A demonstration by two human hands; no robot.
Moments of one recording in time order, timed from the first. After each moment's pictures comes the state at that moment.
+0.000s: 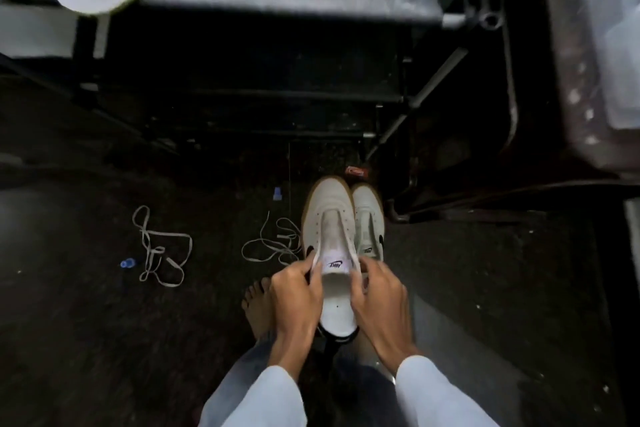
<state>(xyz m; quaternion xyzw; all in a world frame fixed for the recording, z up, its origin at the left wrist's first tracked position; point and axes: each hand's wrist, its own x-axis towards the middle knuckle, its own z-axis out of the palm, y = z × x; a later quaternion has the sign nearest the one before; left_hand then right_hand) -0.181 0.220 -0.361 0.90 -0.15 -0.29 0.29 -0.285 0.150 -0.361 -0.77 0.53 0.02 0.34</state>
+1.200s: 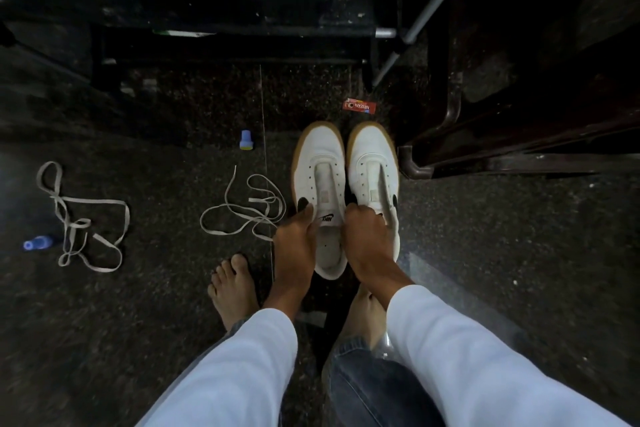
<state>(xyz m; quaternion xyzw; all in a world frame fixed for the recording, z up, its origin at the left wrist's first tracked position) -0.190 0.216 -0.620 0.87 -0.30 -0.28 0.26 -0.263 0.118 -0.575 -0.81 0.47 0.27 0.24</state>
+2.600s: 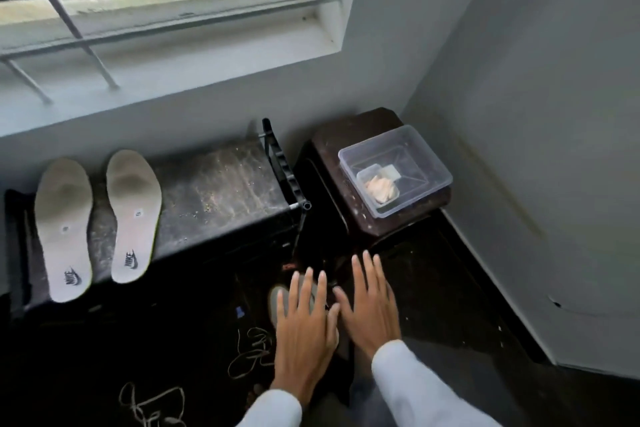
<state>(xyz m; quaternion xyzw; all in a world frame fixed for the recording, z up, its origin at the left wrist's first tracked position) -0.160 0.147 -0.088 0.74 -0.63 -0.20 0.11 -0.284 0.090 -0.102 -0.76 0.64 -0.01 0.13</state>
